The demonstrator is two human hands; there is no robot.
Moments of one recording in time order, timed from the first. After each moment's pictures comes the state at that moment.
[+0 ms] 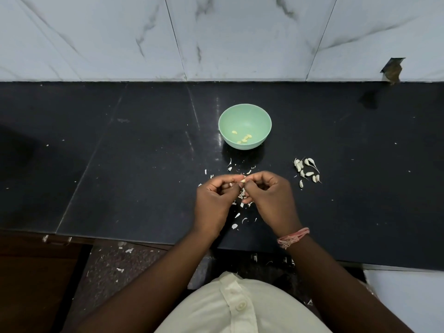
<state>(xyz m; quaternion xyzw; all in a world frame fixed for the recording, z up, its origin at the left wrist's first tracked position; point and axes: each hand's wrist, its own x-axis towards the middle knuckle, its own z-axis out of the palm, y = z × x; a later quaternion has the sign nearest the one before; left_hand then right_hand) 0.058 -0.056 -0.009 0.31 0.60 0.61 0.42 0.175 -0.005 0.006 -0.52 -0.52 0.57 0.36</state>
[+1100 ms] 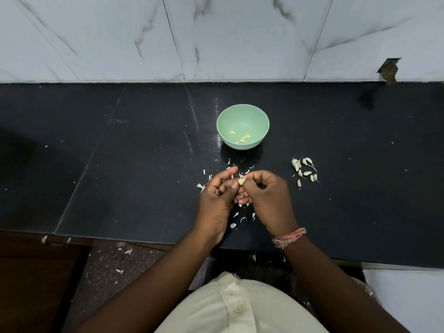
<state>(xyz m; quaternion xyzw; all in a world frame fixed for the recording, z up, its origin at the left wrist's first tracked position) 0.065 -0.053 -0.021 0.18 0.49 0.65 0.55 0.173 -0.009 0.010 -0.52 -0.50 0.58 0.37</state>
